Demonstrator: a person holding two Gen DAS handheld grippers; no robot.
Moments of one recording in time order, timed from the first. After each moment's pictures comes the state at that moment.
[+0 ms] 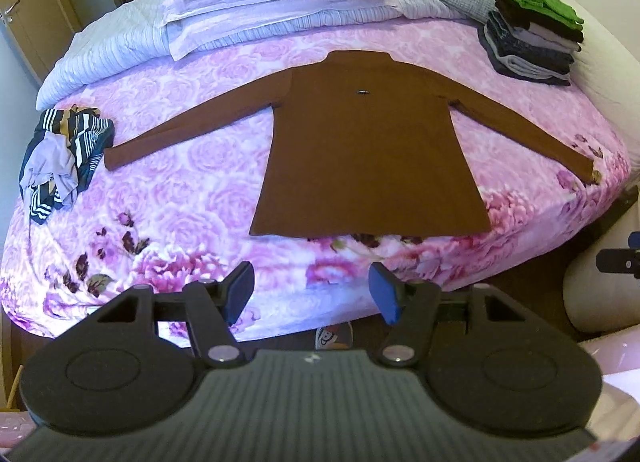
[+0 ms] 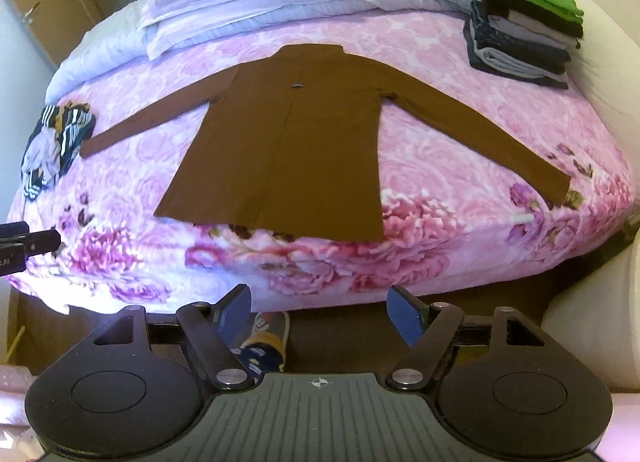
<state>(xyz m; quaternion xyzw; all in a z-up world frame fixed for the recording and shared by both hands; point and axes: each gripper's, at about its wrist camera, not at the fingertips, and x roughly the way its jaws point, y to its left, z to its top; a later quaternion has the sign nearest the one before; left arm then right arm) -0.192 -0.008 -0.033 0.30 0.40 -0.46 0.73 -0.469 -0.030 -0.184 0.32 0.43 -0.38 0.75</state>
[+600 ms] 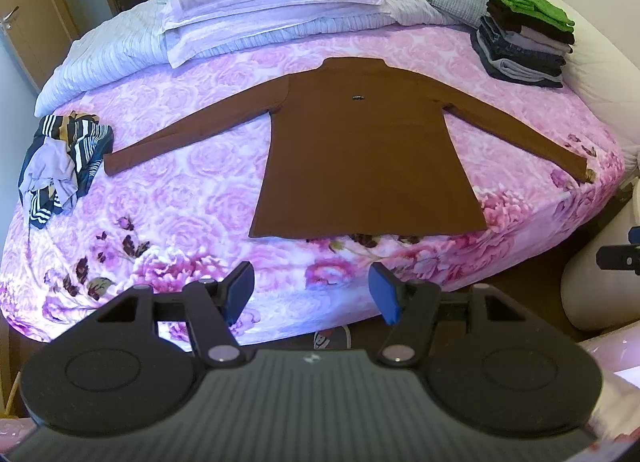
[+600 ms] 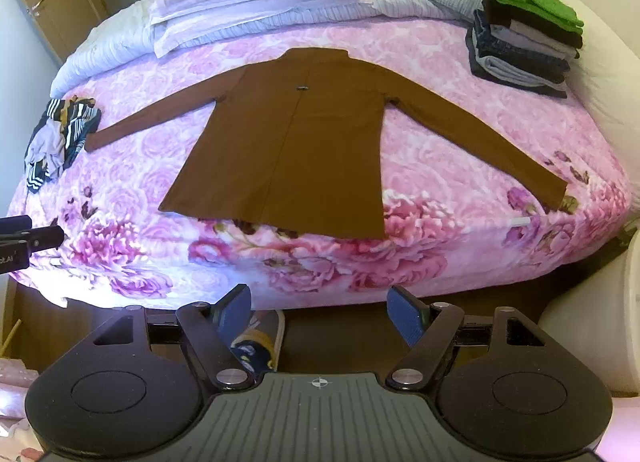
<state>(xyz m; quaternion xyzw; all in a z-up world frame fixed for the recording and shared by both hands) -0.193 0.008 -0.030 0.30 0.39 -0.48 0.73 -0.471 -0.016 -0.179 0.31 0.43 -0.39 0.75</state>
